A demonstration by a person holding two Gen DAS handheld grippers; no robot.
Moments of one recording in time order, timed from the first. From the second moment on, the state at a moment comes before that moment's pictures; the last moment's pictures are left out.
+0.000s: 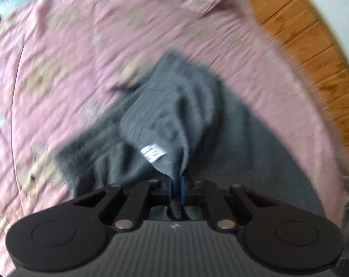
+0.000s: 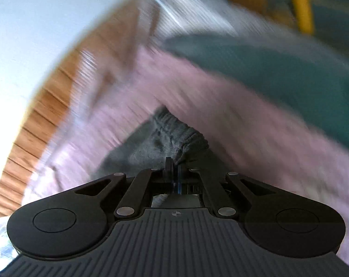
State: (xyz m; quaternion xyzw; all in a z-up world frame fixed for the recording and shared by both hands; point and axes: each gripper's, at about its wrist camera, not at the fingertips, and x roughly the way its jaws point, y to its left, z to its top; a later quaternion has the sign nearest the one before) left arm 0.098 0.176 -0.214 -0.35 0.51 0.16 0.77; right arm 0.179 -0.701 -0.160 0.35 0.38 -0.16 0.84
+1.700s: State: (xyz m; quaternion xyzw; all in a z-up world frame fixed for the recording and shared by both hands) left arm 0.048 0.230 -0.211 -0.33 0.44 0.21 0.81; right arm 0.193 -0.579 -0.197 0.01 0.53 -0.17 0.83
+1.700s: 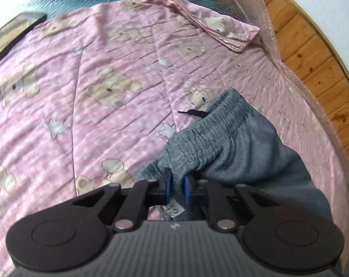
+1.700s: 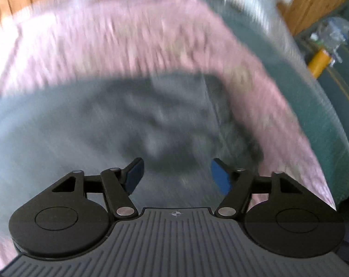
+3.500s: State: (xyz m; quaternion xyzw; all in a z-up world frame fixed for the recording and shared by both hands) left arm 0.117 -0.155 -0.218 -0.22 0.53 0.13 0.81; right arm 0.211 -0.701 -0.154 0.01 0.41 0.14 0.90
